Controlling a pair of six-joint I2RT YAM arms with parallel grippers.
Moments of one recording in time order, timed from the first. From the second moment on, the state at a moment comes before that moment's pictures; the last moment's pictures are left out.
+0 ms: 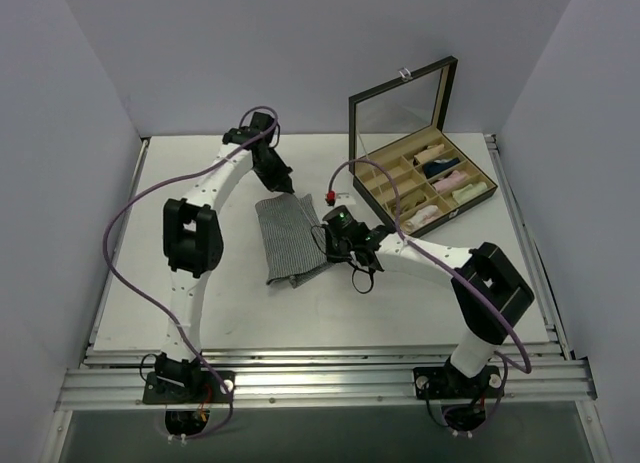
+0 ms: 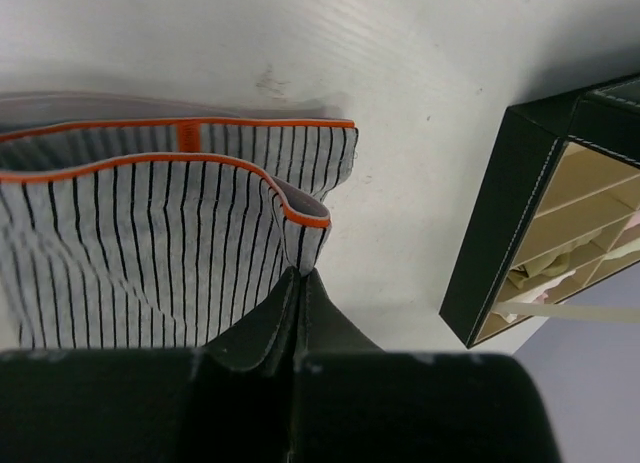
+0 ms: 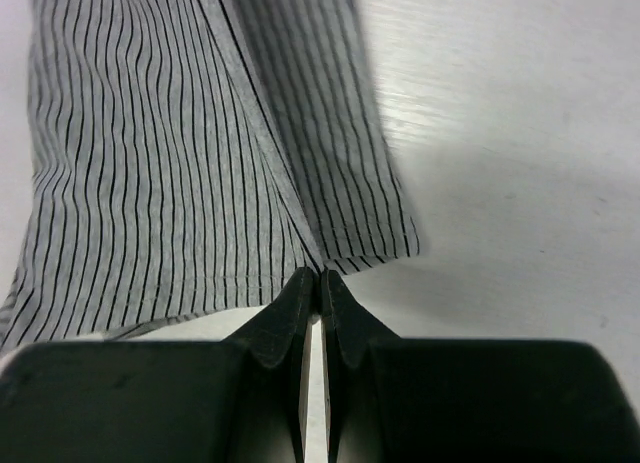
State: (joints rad) left arm -0.33 2.31 2.22 -1.02 0.15 -0.94; right arm 0.79 1.69 1.04 -0.21 0.18 0.54
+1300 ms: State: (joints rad) left arm -0.33 2.23 1.99 -0.90 0.24 -0.69; right arm 0.62 1.78 0.93 -0.05 -0.05 0.46
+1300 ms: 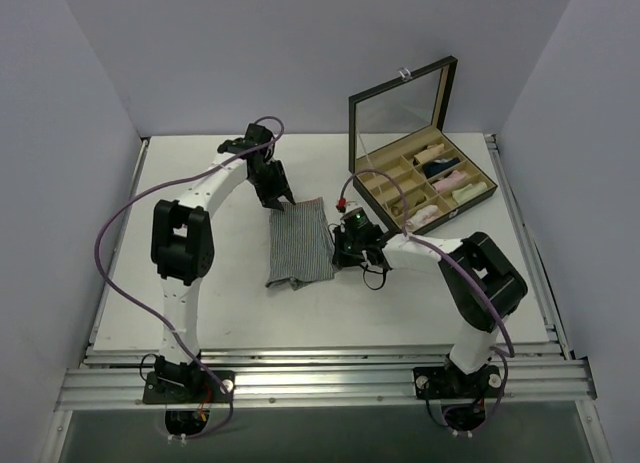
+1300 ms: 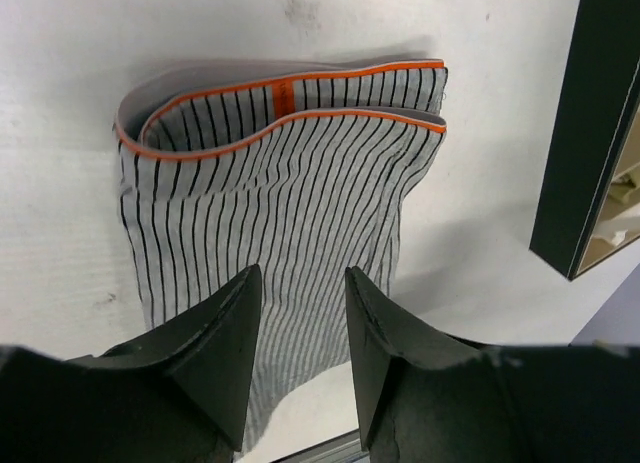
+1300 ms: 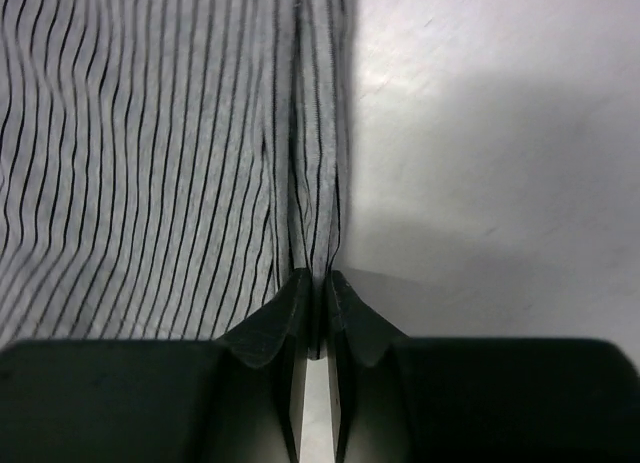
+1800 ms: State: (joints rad) left arm -0.43 2.10 1.80 -0.87 0.29 -0.63; right arm 0.86 1.67 0.75 0.09 0.04 0.73
